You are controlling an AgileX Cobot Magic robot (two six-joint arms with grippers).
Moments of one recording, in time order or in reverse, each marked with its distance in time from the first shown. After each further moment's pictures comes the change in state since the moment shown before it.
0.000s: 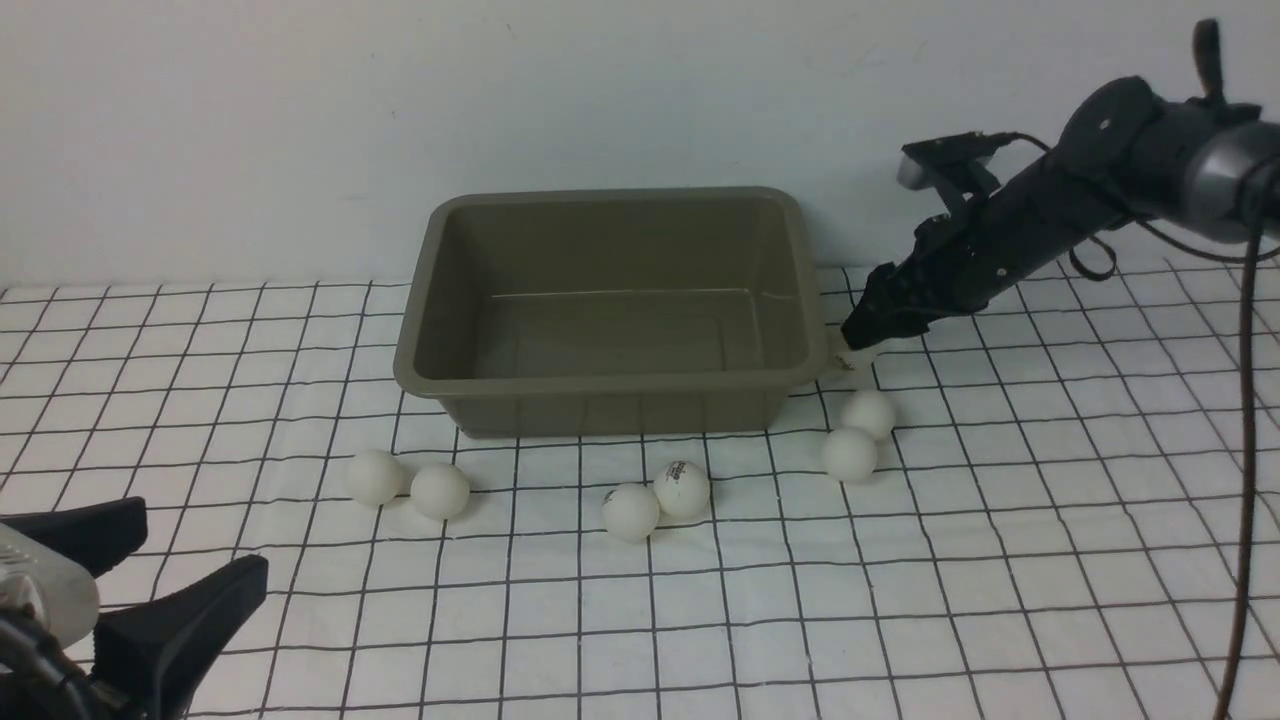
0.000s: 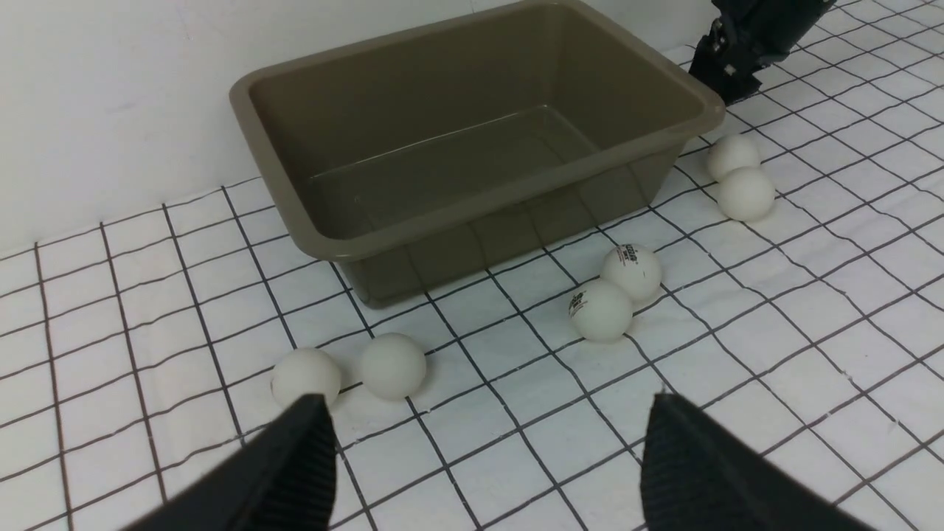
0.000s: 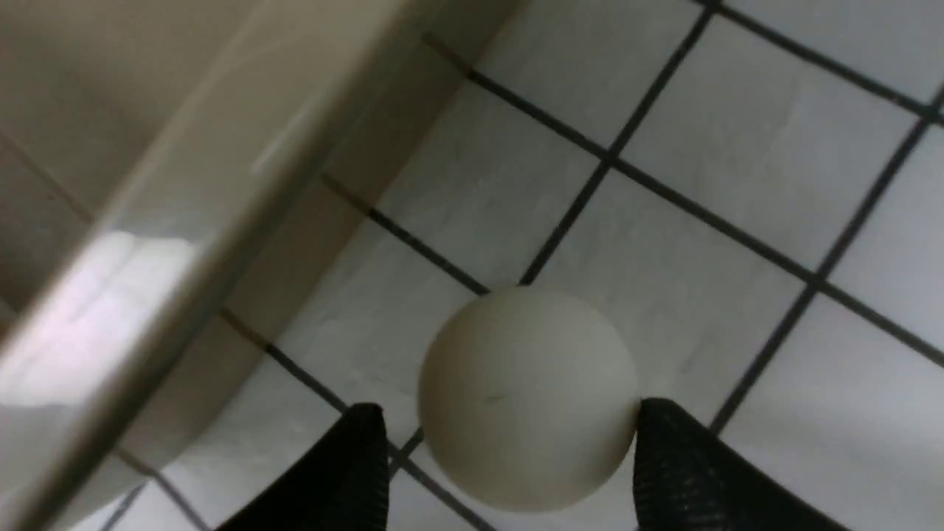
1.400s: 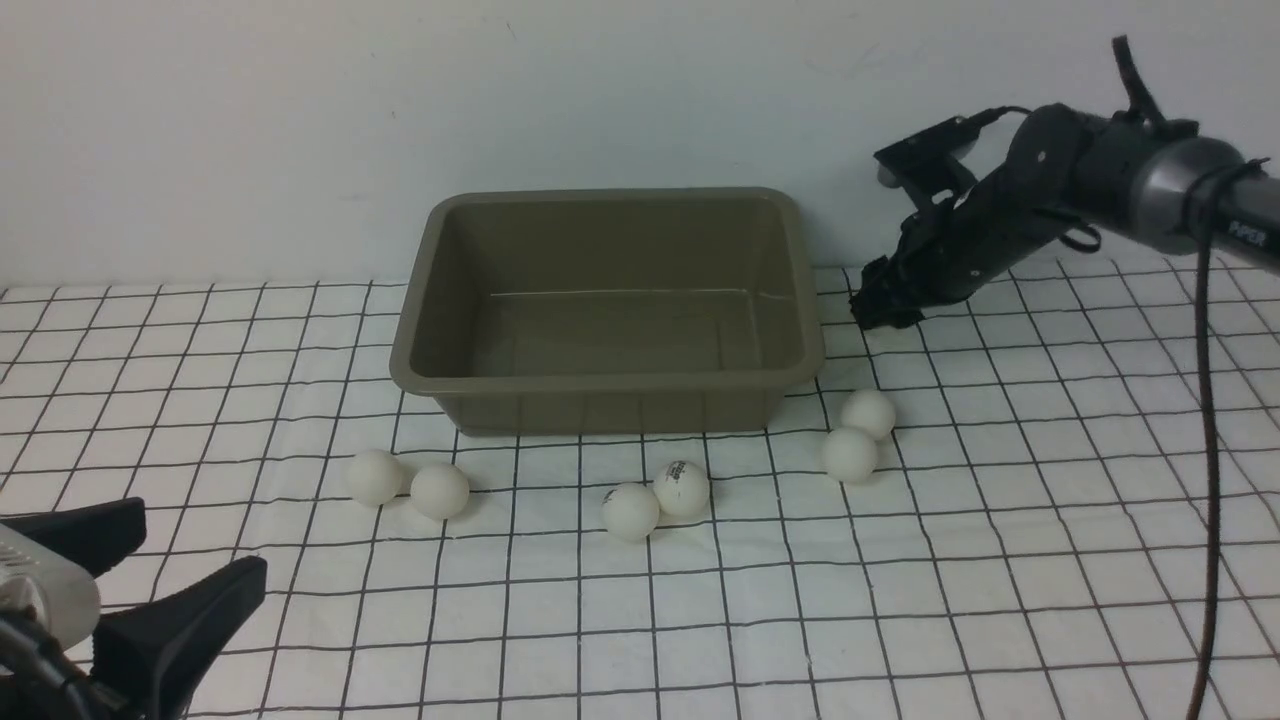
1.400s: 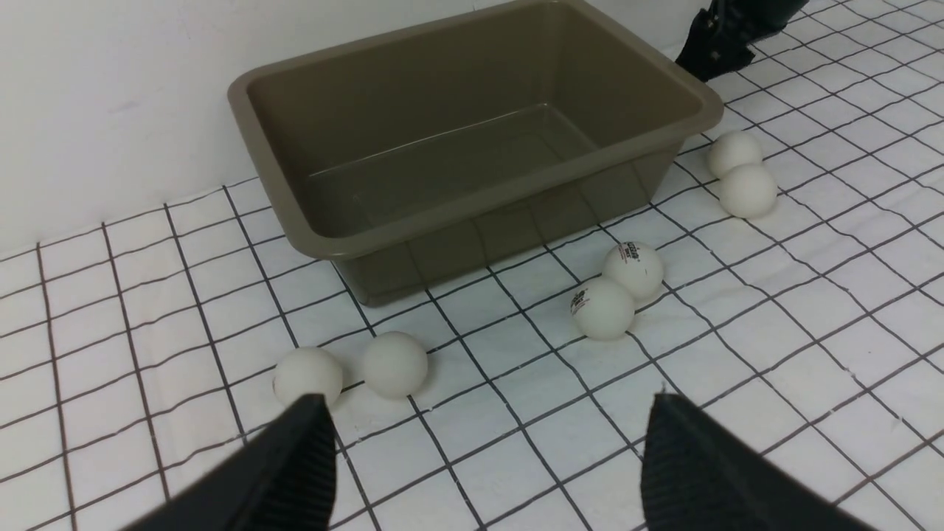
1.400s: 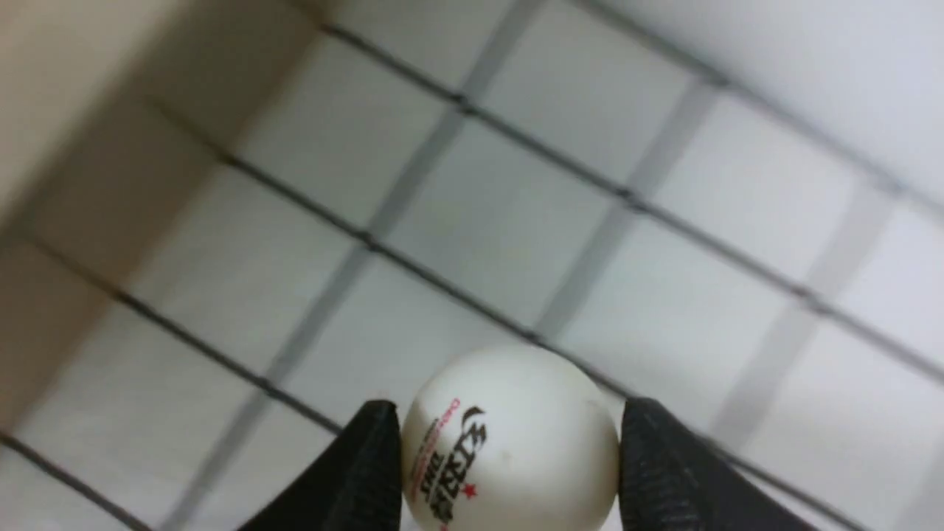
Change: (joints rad) right arm -0.007 -0.052 -0.001 -0.230 -0.161 0.166; left arm 0.000 0.000 0.000 0.005 0.001 0.000
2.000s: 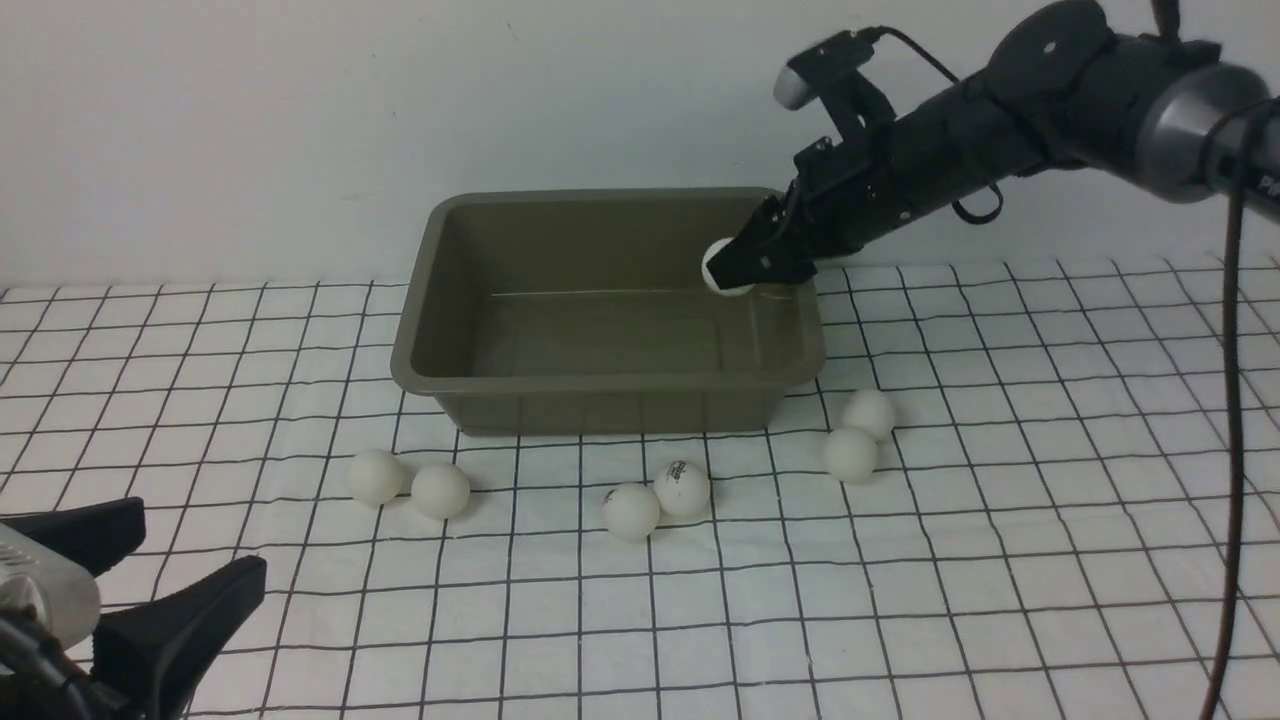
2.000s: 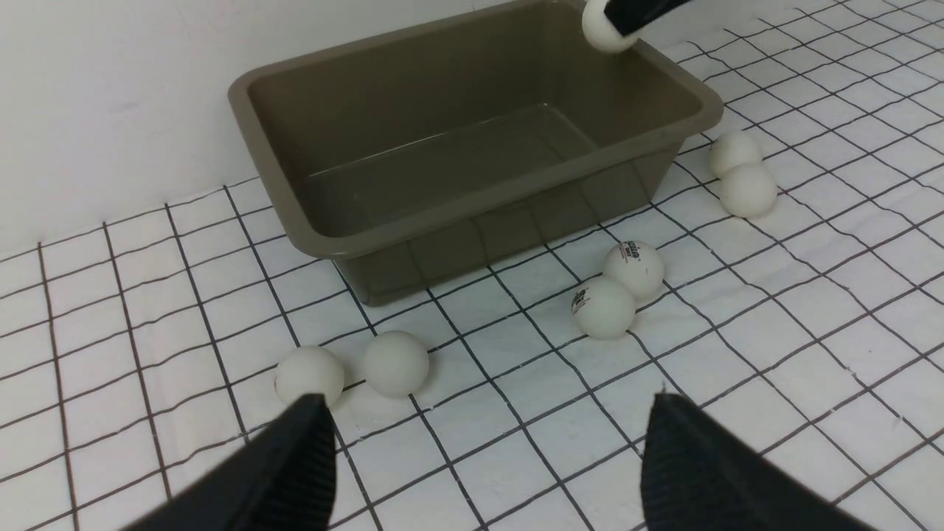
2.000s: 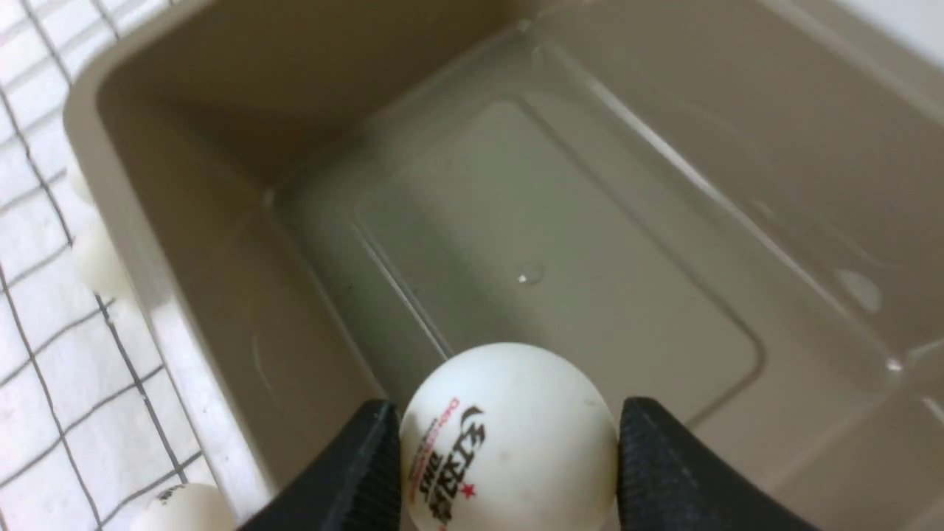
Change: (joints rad) right arm 0.096 -0.114 -0.002 0.522 0.229 -0.440; left arm 0.000 0.000 0.000 0.002 -0.001 0.000
